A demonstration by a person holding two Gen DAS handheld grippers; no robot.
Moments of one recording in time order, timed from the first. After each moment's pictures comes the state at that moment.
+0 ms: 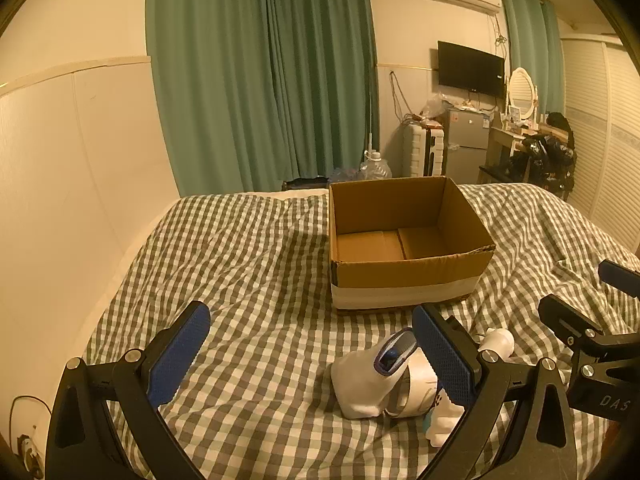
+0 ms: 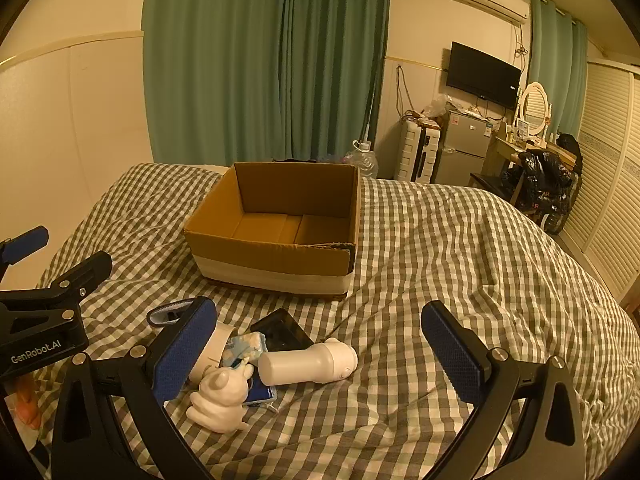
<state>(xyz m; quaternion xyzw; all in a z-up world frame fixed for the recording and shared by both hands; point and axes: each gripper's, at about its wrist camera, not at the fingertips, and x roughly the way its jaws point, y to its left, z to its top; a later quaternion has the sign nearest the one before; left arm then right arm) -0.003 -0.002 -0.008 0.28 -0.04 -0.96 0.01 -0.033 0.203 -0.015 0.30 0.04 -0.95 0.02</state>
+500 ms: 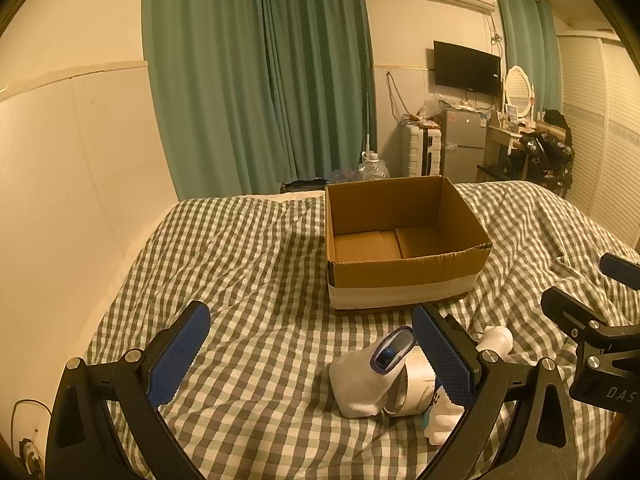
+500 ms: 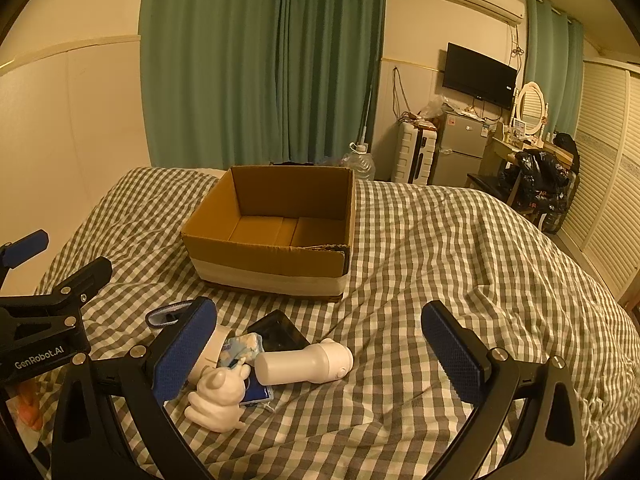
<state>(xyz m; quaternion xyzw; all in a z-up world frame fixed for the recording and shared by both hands) 0.000 0.001 -0.009 0.28 -0.05 -0.96 0.01 -0.029 0.207 -0.012 0.30 0.04 -0.95 0.02</state>
